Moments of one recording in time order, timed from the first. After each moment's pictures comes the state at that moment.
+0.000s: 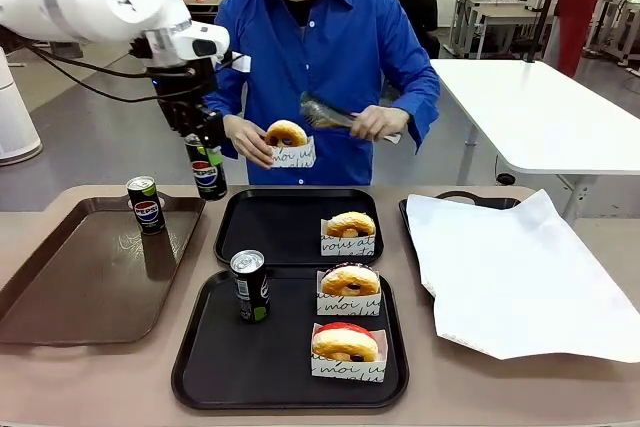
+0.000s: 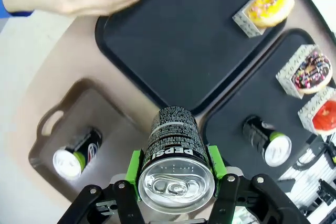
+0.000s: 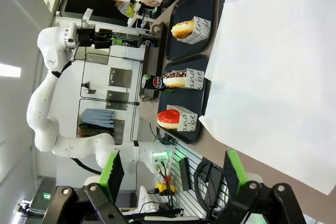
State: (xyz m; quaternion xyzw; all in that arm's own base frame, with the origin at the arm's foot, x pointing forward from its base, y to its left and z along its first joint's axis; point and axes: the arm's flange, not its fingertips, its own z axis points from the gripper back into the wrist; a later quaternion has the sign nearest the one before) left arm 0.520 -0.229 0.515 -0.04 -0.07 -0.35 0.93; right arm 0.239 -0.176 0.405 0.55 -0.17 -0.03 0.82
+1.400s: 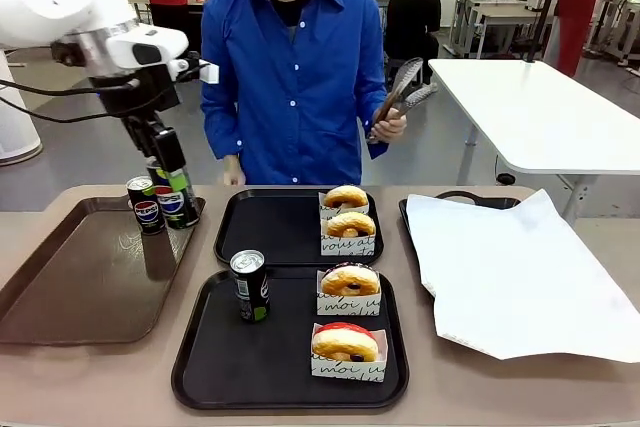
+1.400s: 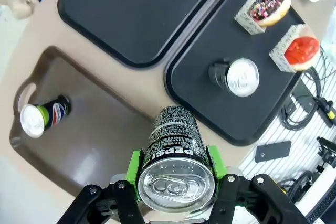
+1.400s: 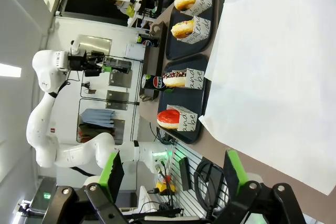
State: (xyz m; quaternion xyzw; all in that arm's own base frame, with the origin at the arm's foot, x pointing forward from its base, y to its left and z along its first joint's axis) left arm 0.424 -0.193 0.534 -0.06 -0.06 -0.42 0.91; right arm 0.239 -0.176 0.405 0.55 -0.17 -0.03 0.82
